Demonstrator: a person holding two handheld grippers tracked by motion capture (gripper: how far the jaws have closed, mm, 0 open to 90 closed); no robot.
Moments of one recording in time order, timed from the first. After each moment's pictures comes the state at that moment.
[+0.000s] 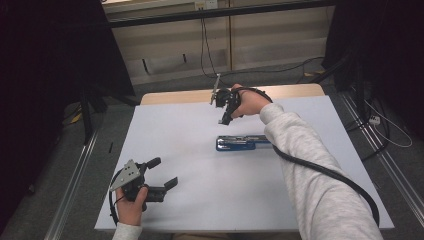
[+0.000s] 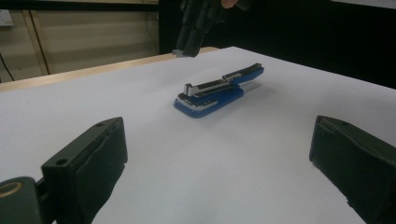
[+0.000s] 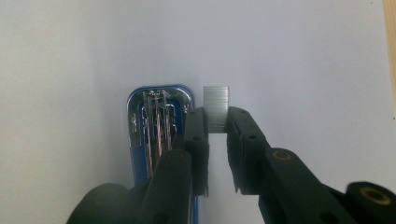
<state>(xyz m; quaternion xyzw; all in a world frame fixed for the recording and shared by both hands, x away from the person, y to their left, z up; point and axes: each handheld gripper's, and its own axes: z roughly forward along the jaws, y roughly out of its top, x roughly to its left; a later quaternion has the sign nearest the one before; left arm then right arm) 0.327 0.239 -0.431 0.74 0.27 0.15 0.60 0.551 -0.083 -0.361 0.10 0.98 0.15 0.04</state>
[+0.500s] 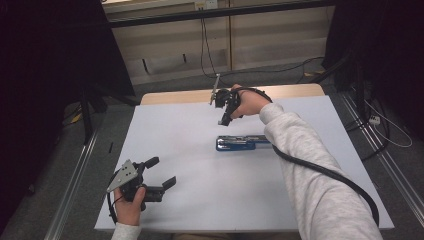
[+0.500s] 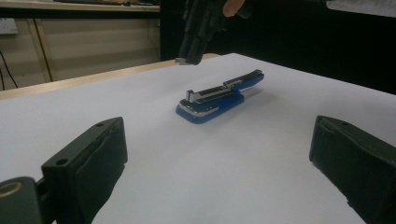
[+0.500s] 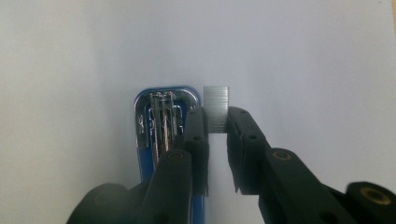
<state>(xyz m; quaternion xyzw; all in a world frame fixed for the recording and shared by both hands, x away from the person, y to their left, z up) 0.326 0.243 -0.429 0.73 0.27 0.16 0.61 0.549 -0.081 -0.360 0.10 0.98 0.15 0.03</state>
